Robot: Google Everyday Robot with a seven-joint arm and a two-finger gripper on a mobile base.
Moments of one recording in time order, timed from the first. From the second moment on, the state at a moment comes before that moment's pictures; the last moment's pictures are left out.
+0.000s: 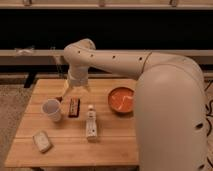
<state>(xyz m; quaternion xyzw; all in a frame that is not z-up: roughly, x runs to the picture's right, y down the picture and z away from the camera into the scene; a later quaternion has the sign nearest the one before) -0.149 0.017 0.746 -0.33 0.10 0.56 0.75</state>
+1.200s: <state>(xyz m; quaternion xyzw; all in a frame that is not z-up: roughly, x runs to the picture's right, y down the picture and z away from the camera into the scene) 0.040 0.004 0.892 -0.22 0.20 0.64 0.71</state>
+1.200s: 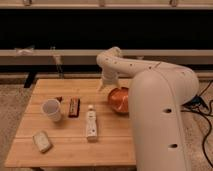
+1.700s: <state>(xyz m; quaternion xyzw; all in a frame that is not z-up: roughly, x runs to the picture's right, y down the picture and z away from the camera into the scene) 0.117 0.016 0.896 -0.20 0.23 0.68 0.66</state>
